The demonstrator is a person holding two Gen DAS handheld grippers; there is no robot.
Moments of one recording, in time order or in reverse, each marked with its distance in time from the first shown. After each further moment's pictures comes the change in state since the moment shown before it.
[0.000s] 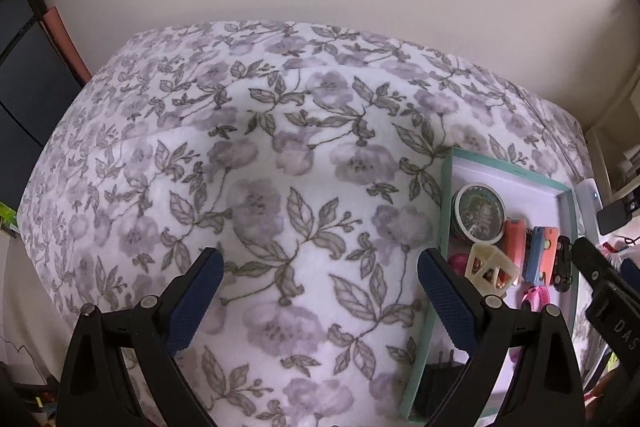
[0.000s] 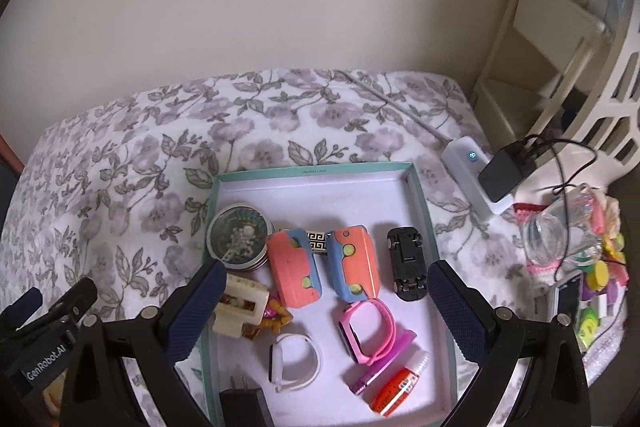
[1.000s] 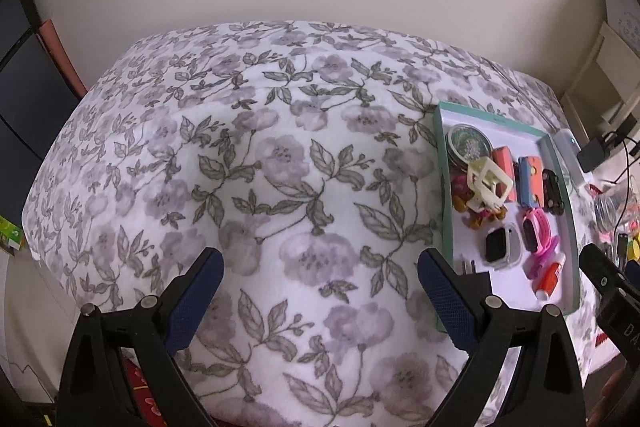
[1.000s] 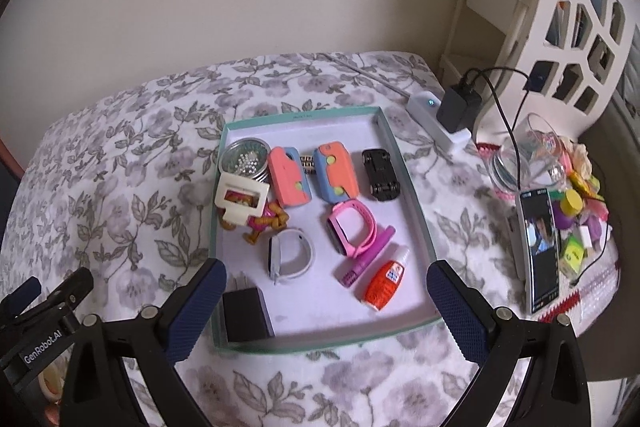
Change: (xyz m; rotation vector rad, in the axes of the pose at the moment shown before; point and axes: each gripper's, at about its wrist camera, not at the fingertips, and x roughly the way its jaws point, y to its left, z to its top) left arm -0.042 0.035 -0.071 0.071 -0.035 -0.043; right arm -0.060 -0.013 -0.091 0.073 -0.003 -0.012
